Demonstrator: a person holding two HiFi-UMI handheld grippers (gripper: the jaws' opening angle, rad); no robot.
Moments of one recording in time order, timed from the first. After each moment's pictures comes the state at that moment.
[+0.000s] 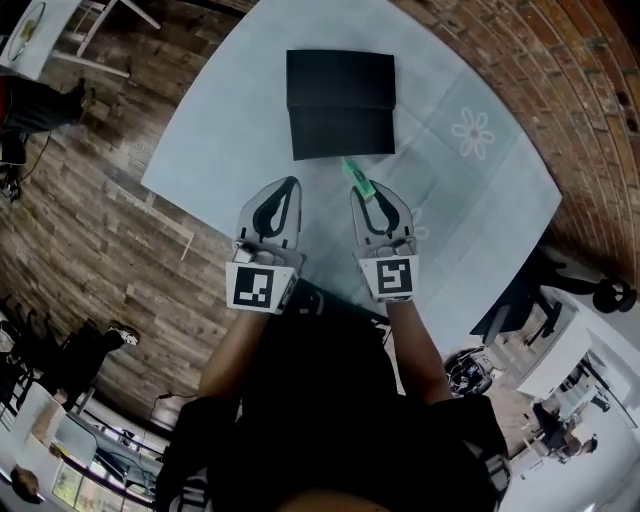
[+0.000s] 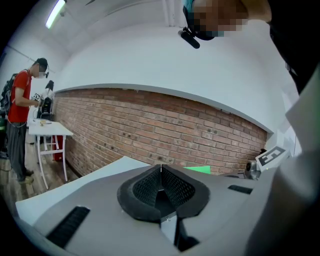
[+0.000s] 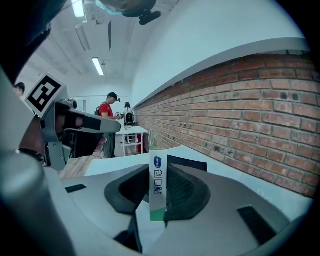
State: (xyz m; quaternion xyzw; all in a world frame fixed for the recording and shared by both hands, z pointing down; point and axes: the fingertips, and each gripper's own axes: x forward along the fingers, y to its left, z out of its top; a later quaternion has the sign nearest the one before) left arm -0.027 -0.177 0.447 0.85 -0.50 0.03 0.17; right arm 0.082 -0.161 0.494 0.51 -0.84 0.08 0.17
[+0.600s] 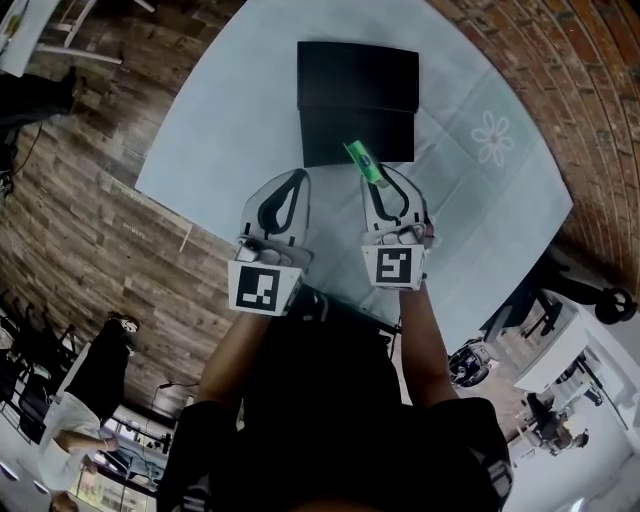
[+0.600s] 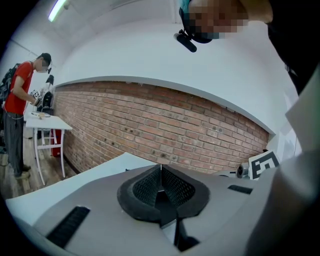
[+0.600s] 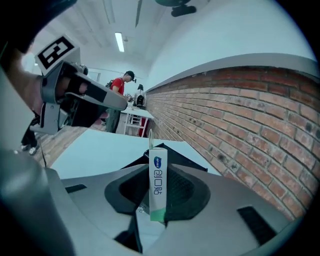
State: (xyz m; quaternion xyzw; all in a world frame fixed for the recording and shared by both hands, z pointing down) left arm -0.033 -0.223 0.480 0.85 -0.49 0.02 0.19; right arm 0.073 -0.215 0.549 0.46 -0.83 -0.02 0.31
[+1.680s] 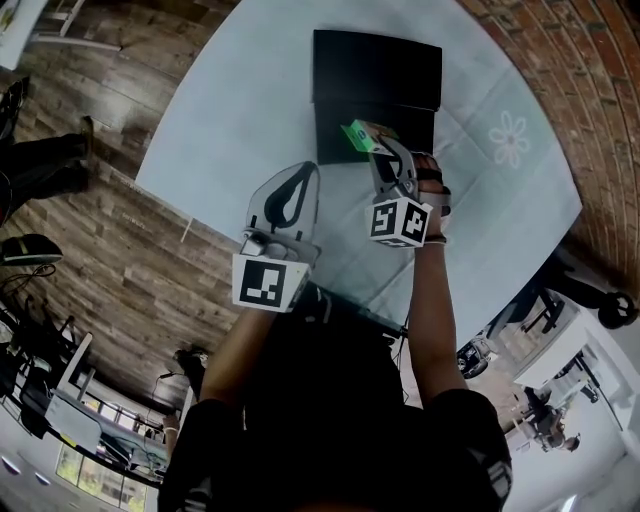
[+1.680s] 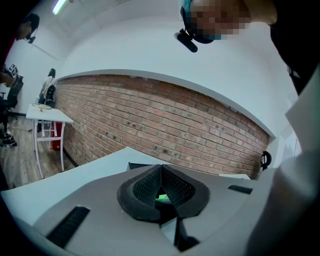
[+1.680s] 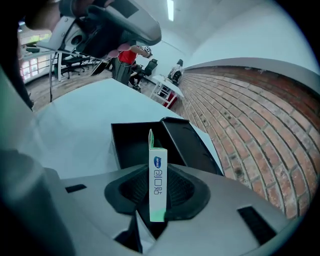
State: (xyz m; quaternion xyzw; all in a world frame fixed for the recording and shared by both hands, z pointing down) left arm -0.043 -0.234 0.509 0.85 -0.49 0.02 0.21; right arm 0.068 -0.251 0.653 0.32 -0.80 -0.12 0.50
